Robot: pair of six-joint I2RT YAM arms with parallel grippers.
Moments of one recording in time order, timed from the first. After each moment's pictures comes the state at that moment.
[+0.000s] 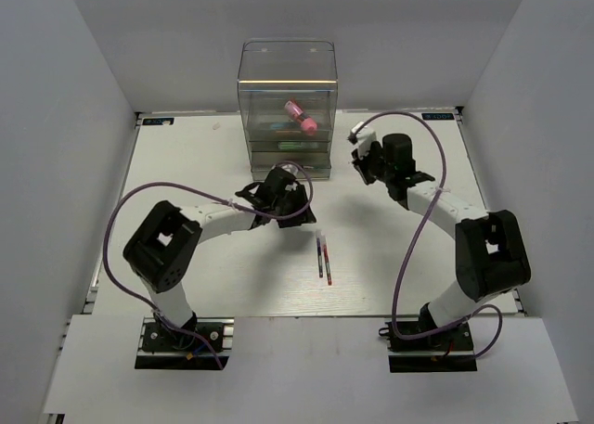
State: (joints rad) left arm -0.69 1.73 1.00 -0.08 0.12 -0.77; right arm 0.35 1.59 1.00 0.11 -0.26 -0.40
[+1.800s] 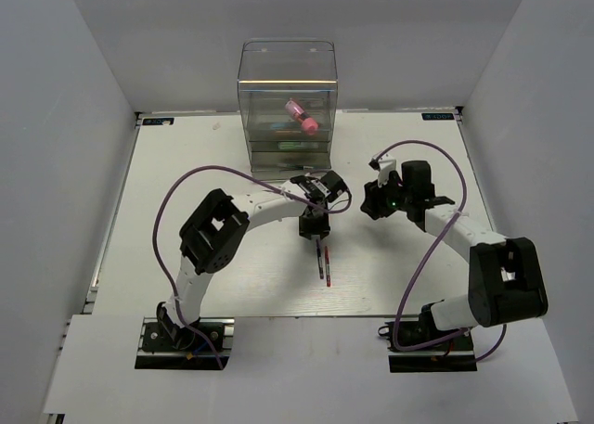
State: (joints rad) left arm -0.89 2.10 1.56 -0.76 -0.14 -0.84; right arm 0.23 1.41 0.75 -0.07 -0.44 -0.22
